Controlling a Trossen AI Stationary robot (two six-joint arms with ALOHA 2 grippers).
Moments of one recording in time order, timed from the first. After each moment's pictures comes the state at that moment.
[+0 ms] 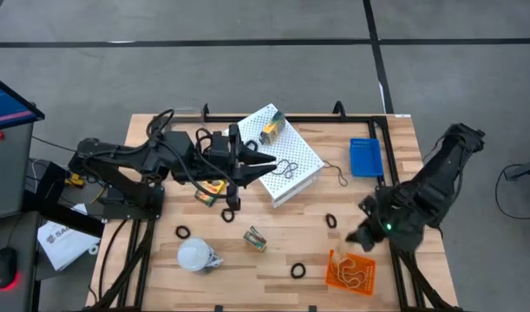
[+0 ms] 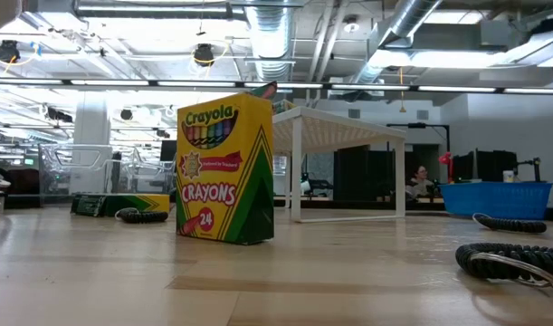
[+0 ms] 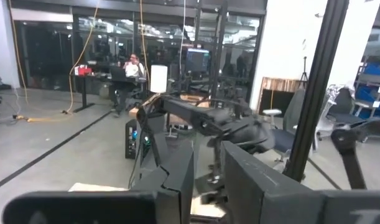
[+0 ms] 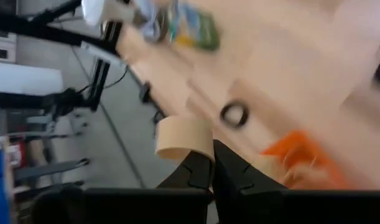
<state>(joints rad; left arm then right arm) -0.25 1.44 1.62 -0.07 -0.31 -0.06 0.90 1.05 1.02 -0.79 0.47 1.75</state>
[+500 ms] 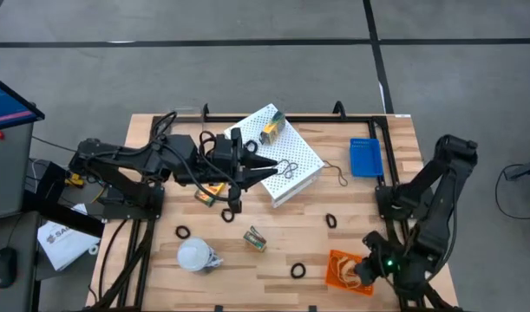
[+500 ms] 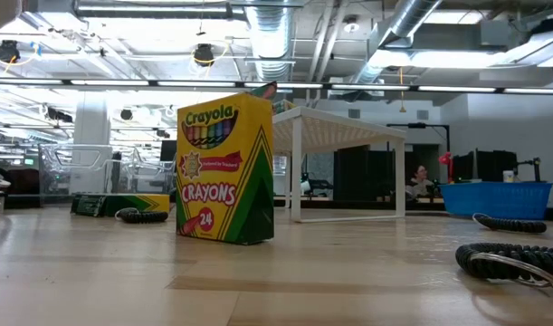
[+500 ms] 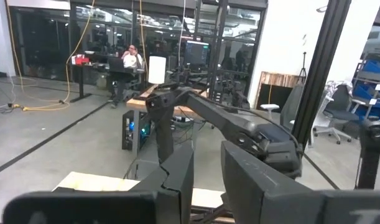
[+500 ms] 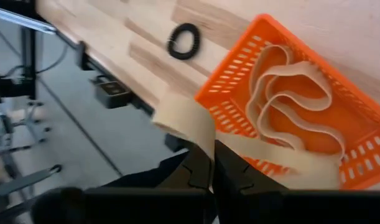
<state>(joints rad) -0.25 1.44 1.60 -0.07 -0.31 -0.09 1.13 1.35 1.02 -0.77 0.47 2.17</state>
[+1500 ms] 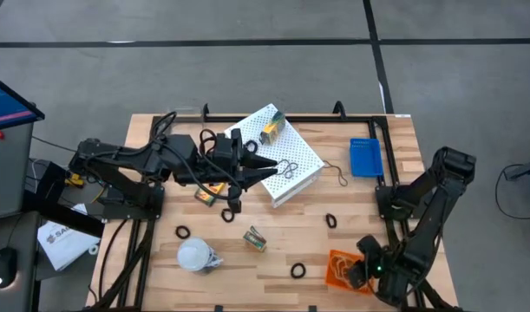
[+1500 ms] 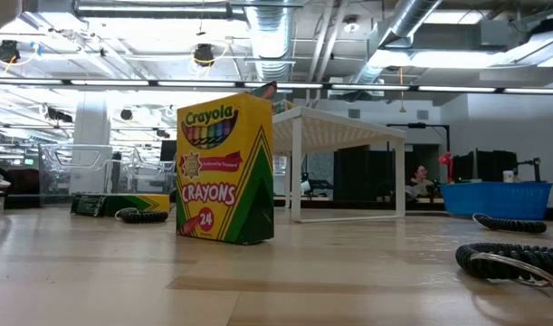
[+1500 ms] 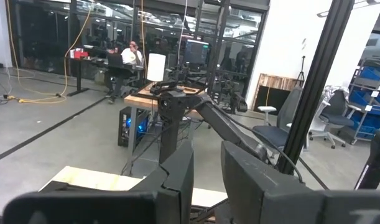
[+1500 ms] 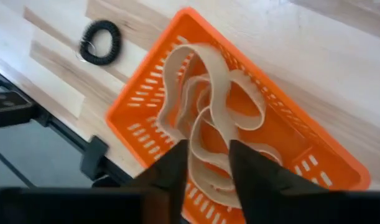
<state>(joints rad) -0.25 1.44 1.60 -0.07 -0.31 -0.14 1.10 1.50 1.01 -0.85 0.36 2.18</state>
